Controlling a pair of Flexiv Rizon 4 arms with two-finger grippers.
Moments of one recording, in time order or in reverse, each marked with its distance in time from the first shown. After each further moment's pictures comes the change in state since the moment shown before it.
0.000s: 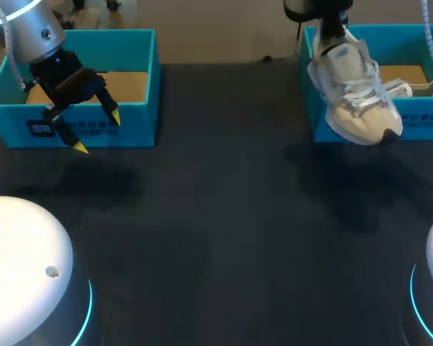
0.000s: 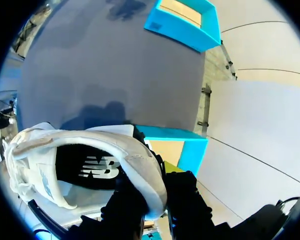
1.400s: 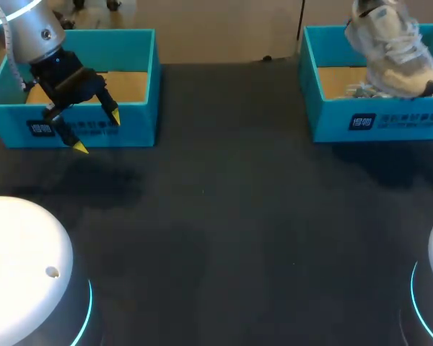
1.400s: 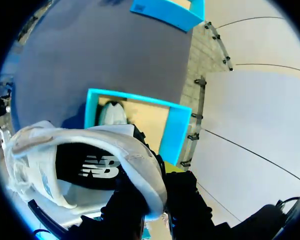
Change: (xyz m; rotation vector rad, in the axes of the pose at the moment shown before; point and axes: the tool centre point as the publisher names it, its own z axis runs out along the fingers) left arm 0.000 0.000 0.000 0.000 0.000 0.000; right arm -0.089 -0.115 0.042 0.033 -0.028 -0.036
